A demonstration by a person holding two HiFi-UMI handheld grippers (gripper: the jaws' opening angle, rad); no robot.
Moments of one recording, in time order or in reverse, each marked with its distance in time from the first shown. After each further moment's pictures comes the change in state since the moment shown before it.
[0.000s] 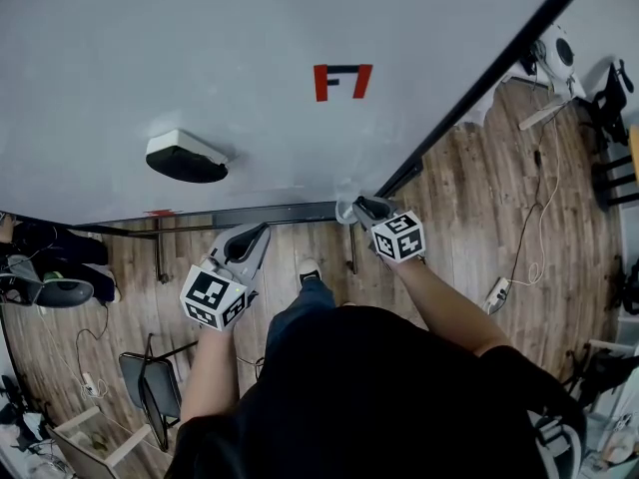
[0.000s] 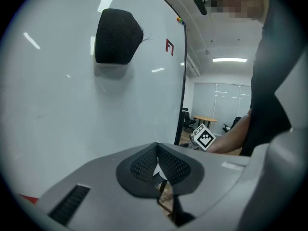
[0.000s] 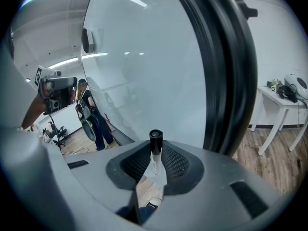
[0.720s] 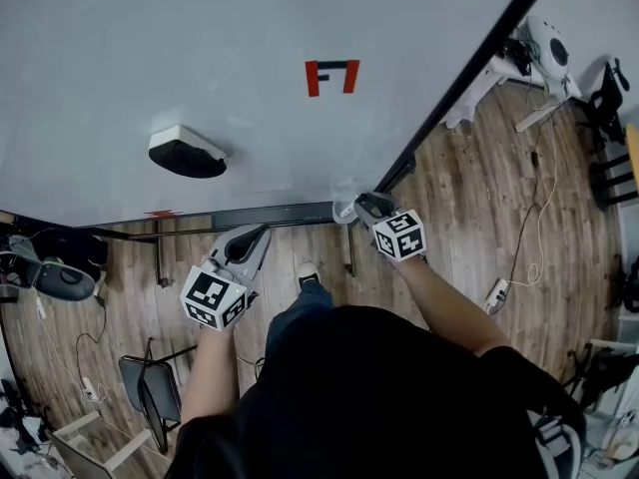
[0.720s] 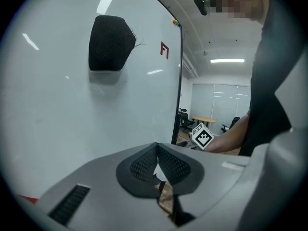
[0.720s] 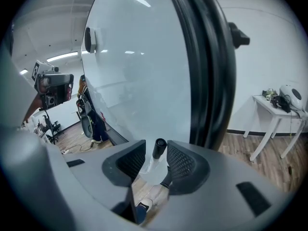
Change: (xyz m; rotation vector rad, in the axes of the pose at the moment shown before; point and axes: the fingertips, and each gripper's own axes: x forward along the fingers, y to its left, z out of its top) left arm -0.005 -0.013 0.006 0.012 -0.017 -0.015; right arm -0.018 -0.012 0.008 -0.049 -0.012 -0.068
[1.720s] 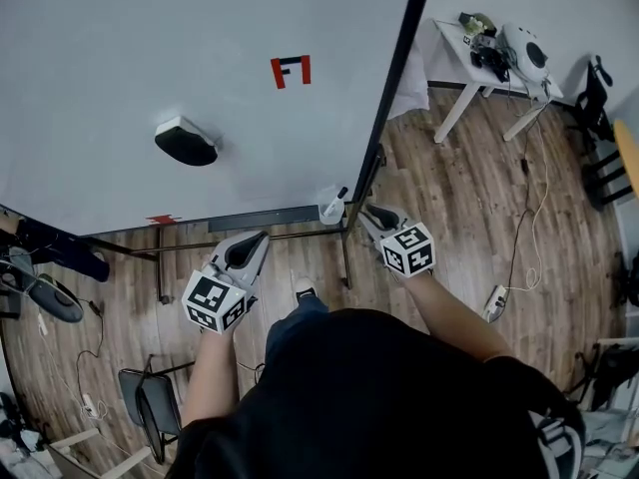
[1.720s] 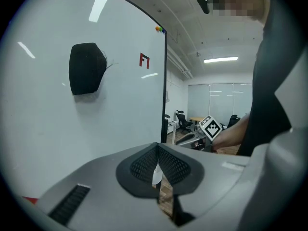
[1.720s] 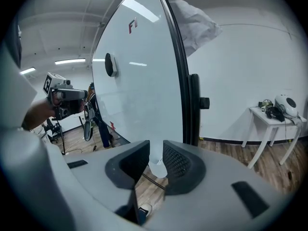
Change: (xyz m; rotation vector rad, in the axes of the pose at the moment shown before) left arm -0.022 -0.061 0.018 0.065 -0.039 -0.007; right arm -0.108 0.023 0.023 -0.037 -0.141 0.001
